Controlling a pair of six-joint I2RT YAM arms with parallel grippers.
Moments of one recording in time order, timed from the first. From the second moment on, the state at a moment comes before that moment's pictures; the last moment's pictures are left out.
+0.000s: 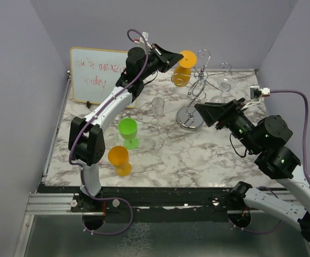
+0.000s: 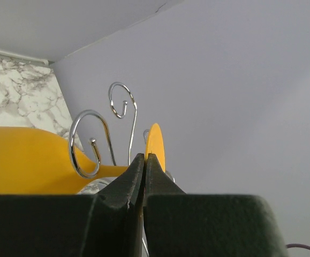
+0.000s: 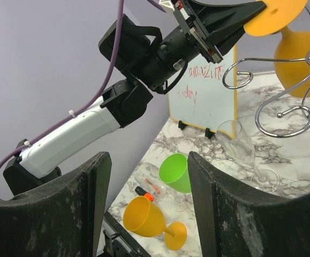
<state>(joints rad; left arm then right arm) -0.49 1.88 1.74 0.29 0.35 -1.22 0.78 0.74 1.08 -0.17 0.15 0.61</state>
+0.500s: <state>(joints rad) -0.49 1.97 1.85 0.29 0.26 -1.22 0.78 0.73 1.07 -0.16 0.18 0.60</state>
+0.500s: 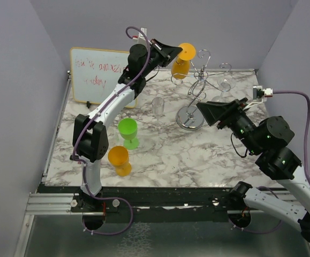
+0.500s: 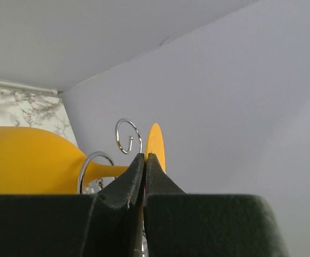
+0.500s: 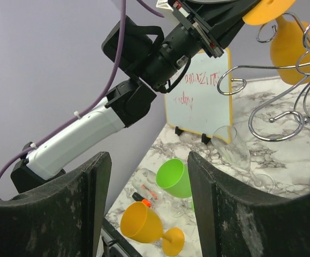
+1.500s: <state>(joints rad) -0.46 1.91 1.70 0.31 0.23 -1.19 0.78 0.72 1.05 -0.16 0.18 0.61</state>
